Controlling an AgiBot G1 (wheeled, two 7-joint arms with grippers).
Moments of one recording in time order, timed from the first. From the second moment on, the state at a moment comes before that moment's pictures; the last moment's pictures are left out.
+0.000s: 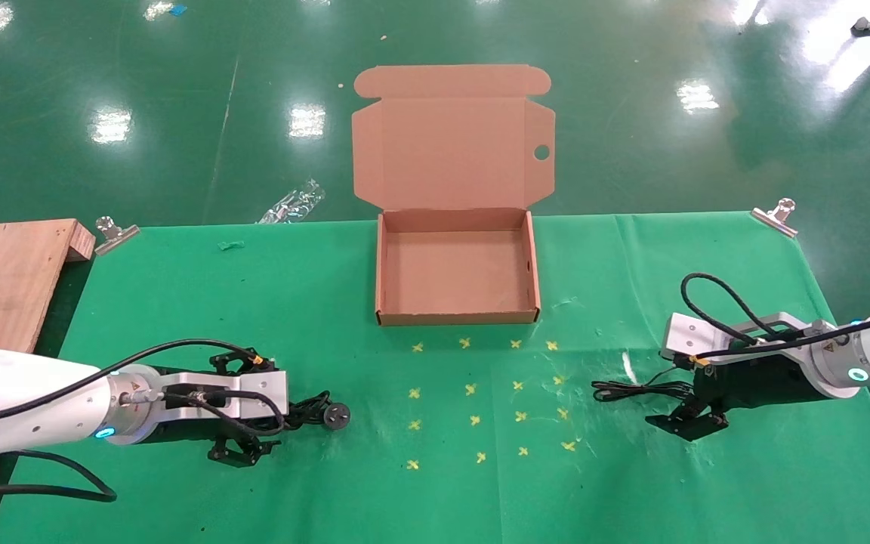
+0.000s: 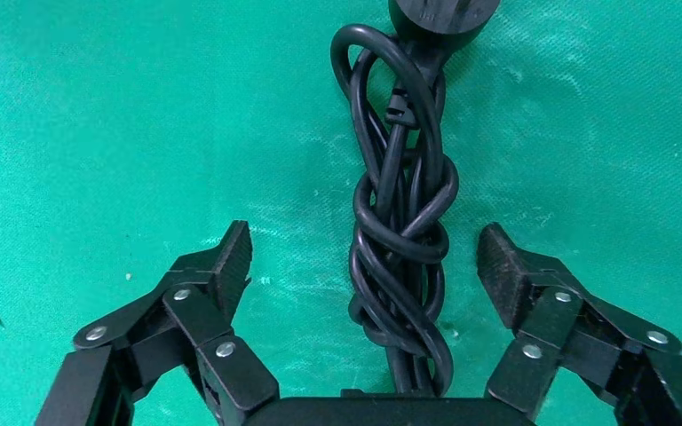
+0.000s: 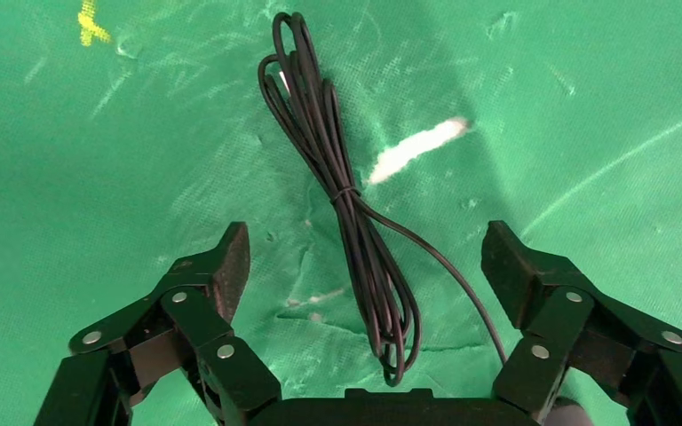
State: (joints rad) left arm -1.17 0.87 0.69 -1.33 2.09 1.18 -0.39; right arm 1.53 -0.98 -0.67 0.35 -1.82 -1.23 -0.12
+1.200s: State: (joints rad) left arm -1.17 0.87 0.69 -1.33 2.09 1.18 -0.39; right arm 1.52 -0.97 -0.67 0.38 -1.81 -1.24 -0.12
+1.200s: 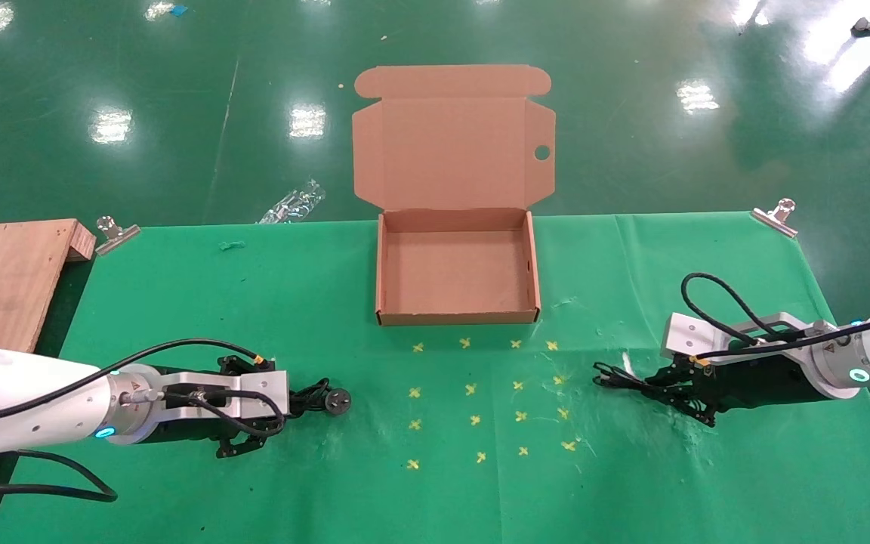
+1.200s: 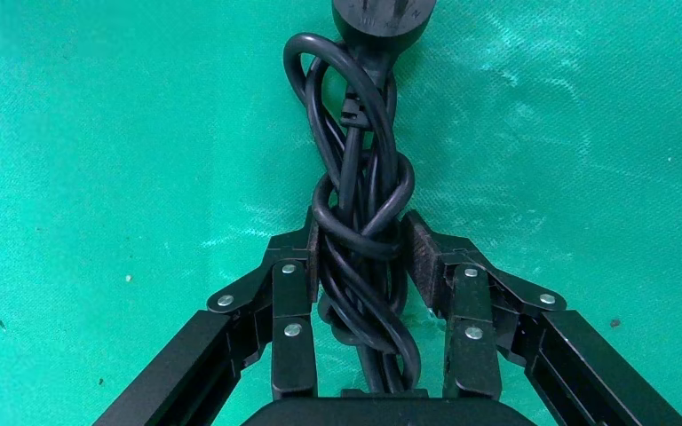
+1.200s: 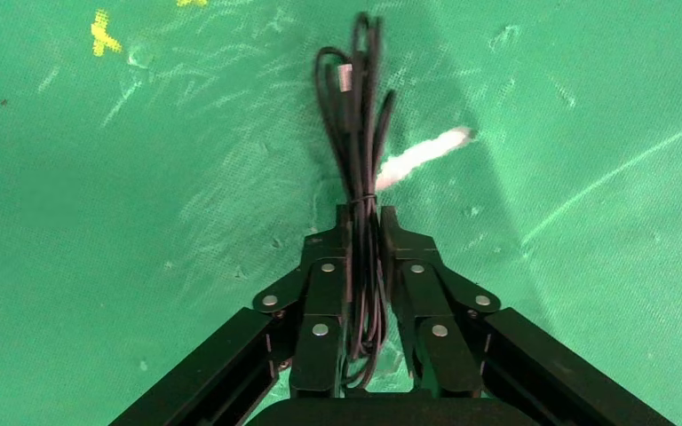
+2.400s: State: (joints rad) left arm -1.39 1.12 0.68 -1.30 2.09 1.09 -0.33; right arm 1.68 -0.83 -0.62 0.72 -1.81 -1.25 0.03
